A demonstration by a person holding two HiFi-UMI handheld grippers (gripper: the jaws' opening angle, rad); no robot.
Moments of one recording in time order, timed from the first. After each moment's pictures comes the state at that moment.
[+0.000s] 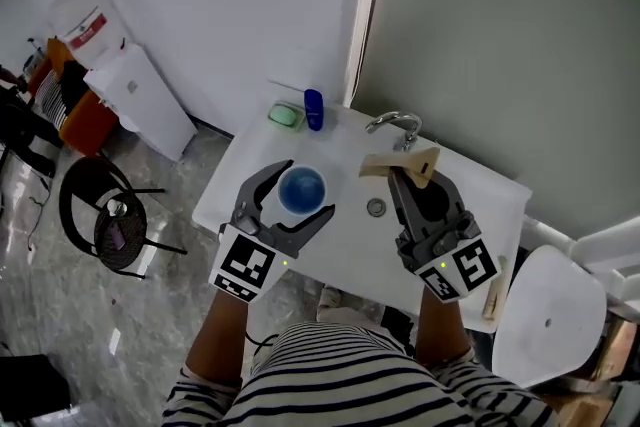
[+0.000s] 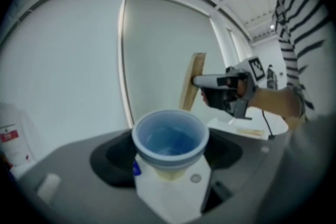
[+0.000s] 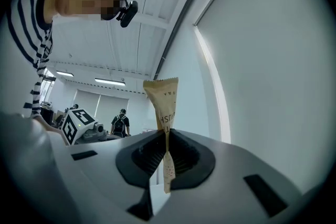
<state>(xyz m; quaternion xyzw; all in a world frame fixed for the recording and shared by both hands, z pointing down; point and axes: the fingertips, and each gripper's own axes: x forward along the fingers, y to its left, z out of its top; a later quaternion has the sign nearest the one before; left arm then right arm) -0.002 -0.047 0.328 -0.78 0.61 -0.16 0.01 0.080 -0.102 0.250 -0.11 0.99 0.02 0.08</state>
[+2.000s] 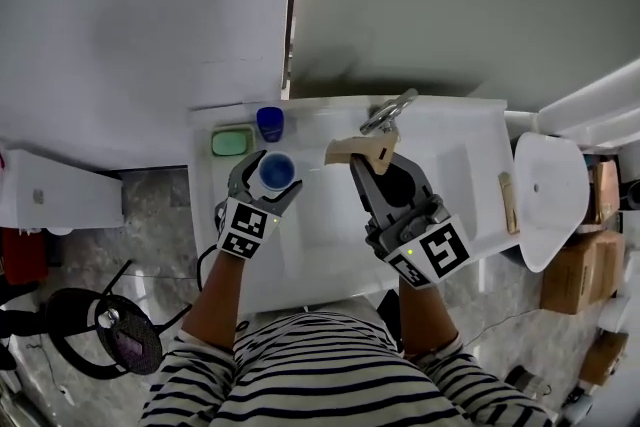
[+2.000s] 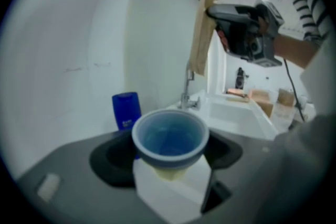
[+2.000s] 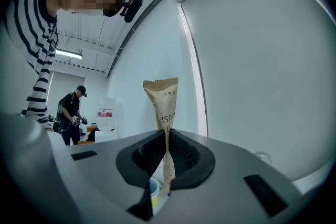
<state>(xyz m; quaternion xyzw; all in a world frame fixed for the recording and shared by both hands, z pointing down) -0.142 -0.203 0.563 -0.88 0.43 -0.21 -0.08 -0.063 -0.190 0.352 -0.34 0.94 -0.01 0.00</state>
